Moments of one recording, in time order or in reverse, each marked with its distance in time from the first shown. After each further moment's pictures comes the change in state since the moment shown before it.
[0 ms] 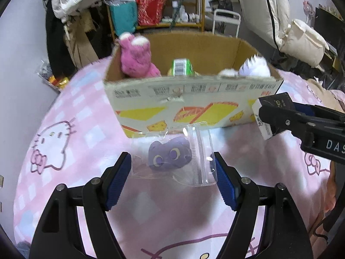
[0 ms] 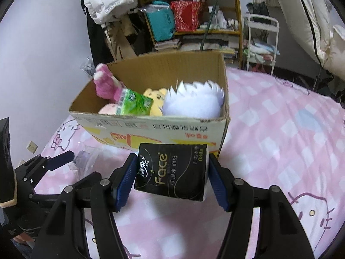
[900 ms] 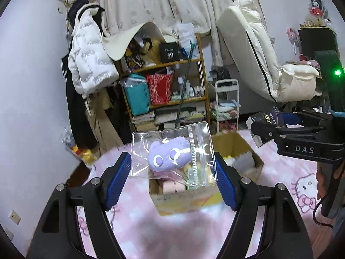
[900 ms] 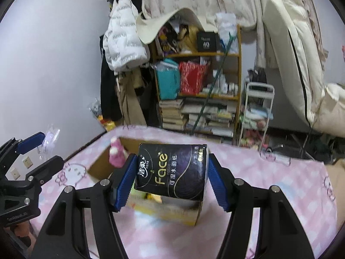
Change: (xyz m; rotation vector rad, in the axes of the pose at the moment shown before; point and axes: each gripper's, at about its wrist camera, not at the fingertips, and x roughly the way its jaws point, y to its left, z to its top) left arm -0.119 -0.007 0.063 0.104 -0.468 0.107; right arm -0.082 0.009 0.068 -0.132 -0.364 -0.026
